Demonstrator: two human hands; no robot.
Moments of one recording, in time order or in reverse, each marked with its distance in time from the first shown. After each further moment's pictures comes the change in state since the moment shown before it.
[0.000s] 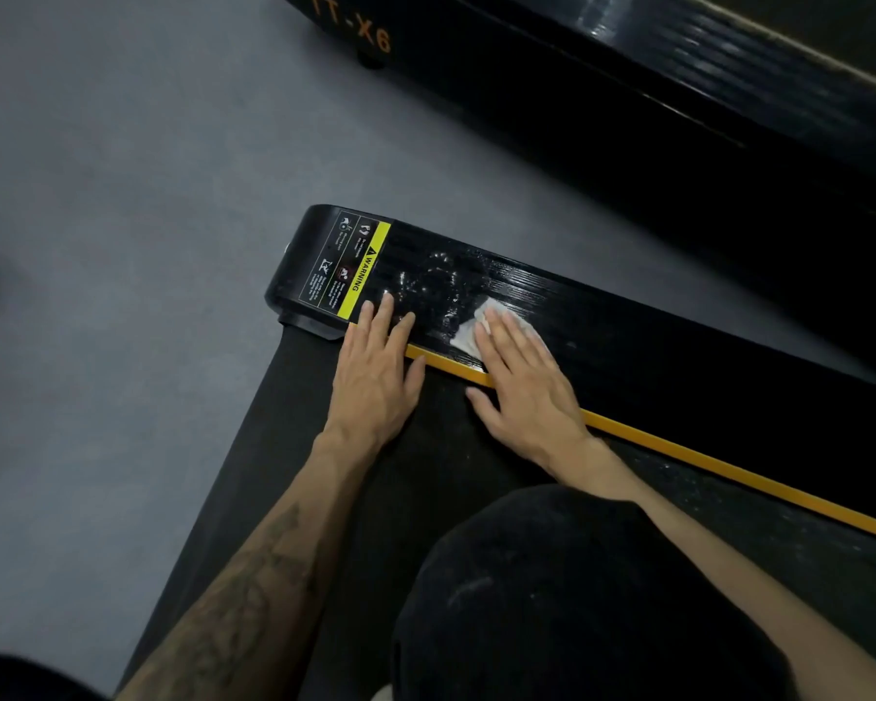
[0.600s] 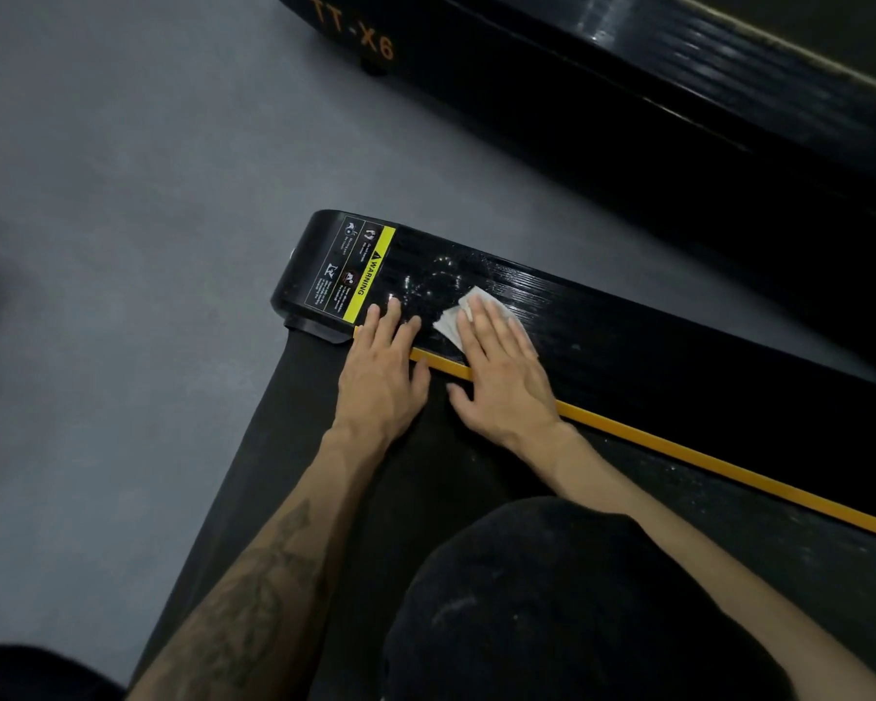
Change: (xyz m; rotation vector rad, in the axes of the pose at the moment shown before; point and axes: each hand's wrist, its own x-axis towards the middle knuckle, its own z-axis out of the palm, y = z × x) left_hand 0.003 0.007 -0.011 -0.054 -0.013 -0.019; right_hand 0.026 -0.026 -0.004 0.052 -0.018 0.028
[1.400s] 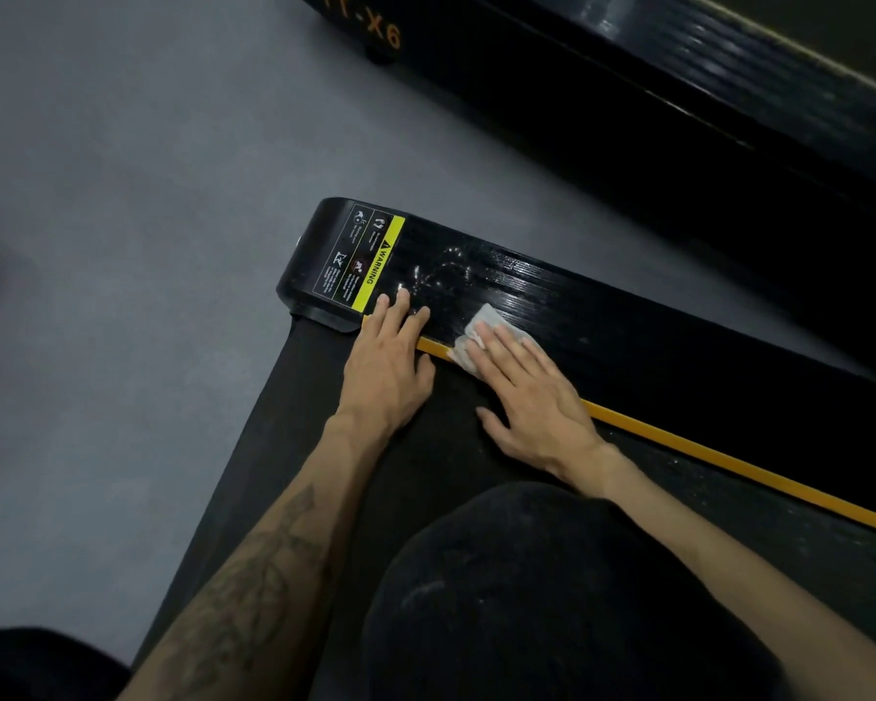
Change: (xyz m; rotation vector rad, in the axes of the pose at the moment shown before) left_hand 0.000 -0.006 -0.006 -0.009 -0.055 0.004; right_hand -0.037 0.019 0.006 -0.068 -0.041 -0.167
